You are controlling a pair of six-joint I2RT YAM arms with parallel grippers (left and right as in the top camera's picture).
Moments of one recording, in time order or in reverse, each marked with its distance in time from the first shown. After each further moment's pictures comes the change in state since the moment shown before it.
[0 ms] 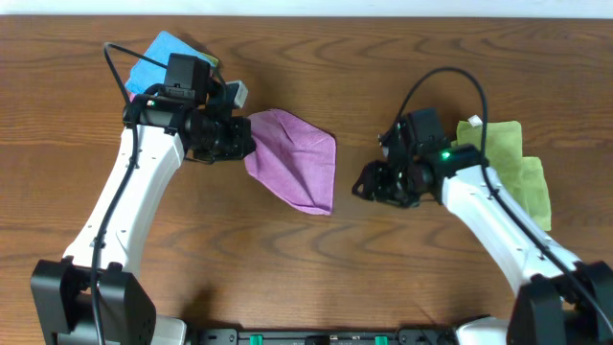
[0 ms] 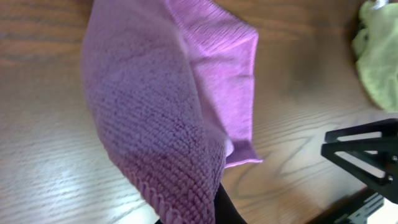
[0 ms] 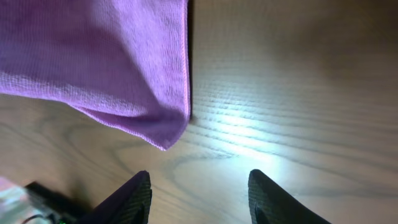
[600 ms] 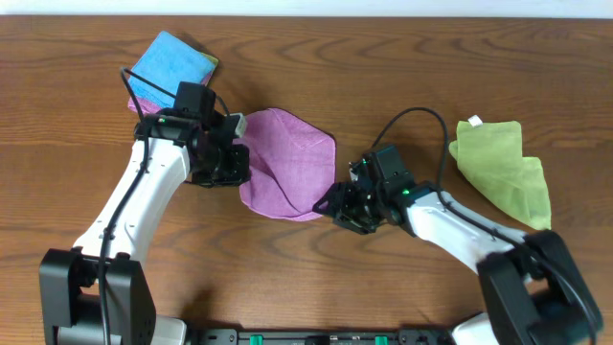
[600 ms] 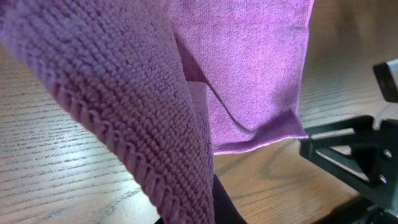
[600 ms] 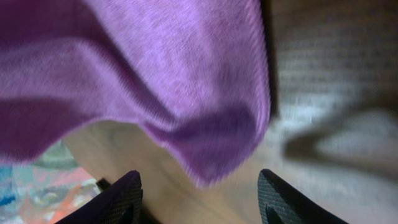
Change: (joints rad) left arm 0.000 0.000 -0.177 0.035 -0.039 0.021; right arm 0.156 0.113 -0.229 0.518 -0.161 0.420
